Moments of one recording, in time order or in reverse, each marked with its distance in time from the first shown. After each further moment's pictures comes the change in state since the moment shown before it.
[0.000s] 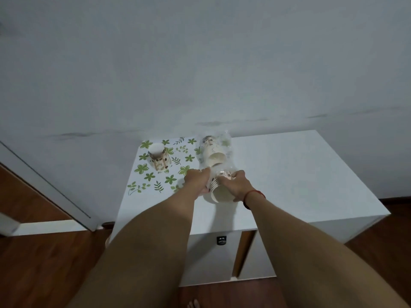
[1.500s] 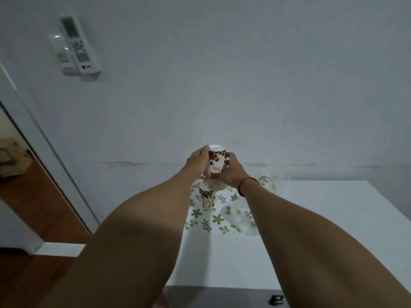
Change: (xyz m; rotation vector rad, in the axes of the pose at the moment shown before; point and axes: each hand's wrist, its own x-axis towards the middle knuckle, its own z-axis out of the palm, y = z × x) left_hand 0.028 0.105 -0.186 0.096 0.028 0.423; right_hand 0.011 -0.195 0.096 -0.031 -0.013 -0.519
